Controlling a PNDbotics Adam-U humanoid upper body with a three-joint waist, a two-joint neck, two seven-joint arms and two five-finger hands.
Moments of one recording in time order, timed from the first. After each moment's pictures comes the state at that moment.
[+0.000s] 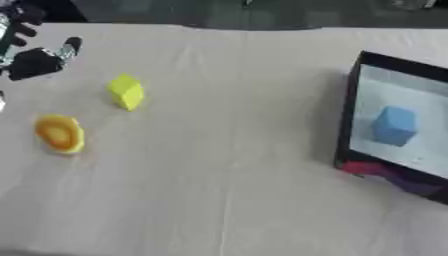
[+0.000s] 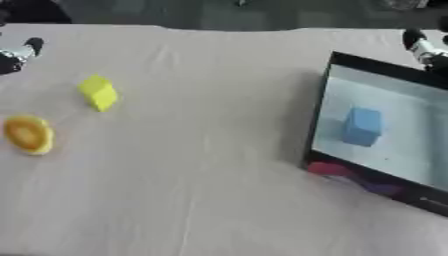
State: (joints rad) left arm -0.58 0.70 -0.11 -1.55 -0.34 0.40 -0.13; right arm -0.29 -0.77 0.01 -1.83 -0.28 0.36 -0.22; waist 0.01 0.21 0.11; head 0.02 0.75
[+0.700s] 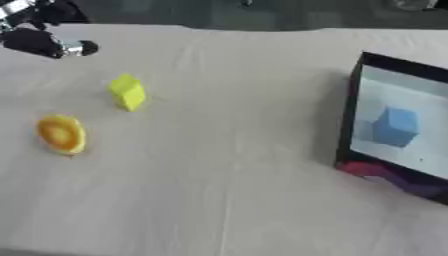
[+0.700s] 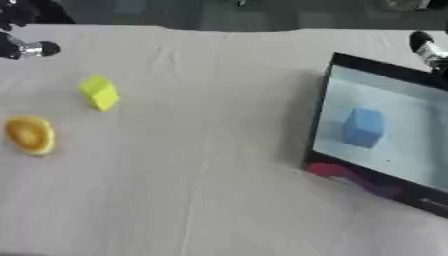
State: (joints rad) left arm -0.82 0.74 -0.19 -1.25 -0.42 0.28 -0.50; right arm -0.29 -0.77 0.01 -1.83 -0.28 0.37 -0.22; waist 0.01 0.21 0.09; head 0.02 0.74
